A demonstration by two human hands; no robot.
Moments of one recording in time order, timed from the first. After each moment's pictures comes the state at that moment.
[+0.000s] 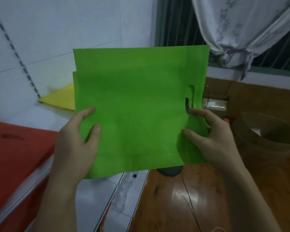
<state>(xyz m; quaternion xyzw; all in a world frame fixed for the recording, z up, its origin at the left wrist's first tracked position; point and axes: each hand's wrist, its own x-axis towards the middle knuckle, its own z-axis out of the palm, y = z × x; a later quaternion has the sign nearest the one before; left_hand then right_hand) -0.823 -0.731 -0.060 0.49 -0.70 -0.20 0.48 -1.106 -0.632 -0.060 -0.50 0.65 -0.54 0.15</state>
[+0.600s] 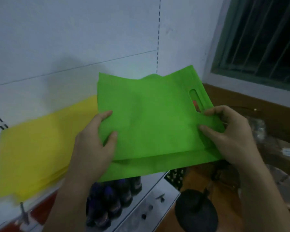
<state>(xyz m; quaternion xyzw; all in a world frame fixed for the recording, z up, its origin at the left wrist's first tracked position) -1.019 -0.981 -0.070 0.60 -0.64 -0.10 0.47 -1.327 -1.008 -0.067 -0.63 0.57 -0.49 0.18</state>
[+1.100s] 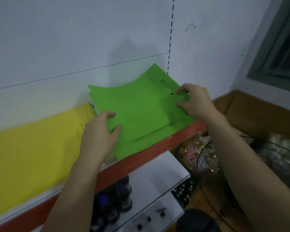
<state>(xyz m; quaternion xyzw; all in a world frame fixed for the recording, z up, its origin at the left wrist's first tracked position) -1.095 -1.137 -0.067 0.77 -0.55 -0.01 0.34 -1.345 -1.318 -0.056 -0.78 0.53 -0.31 0.12</state>
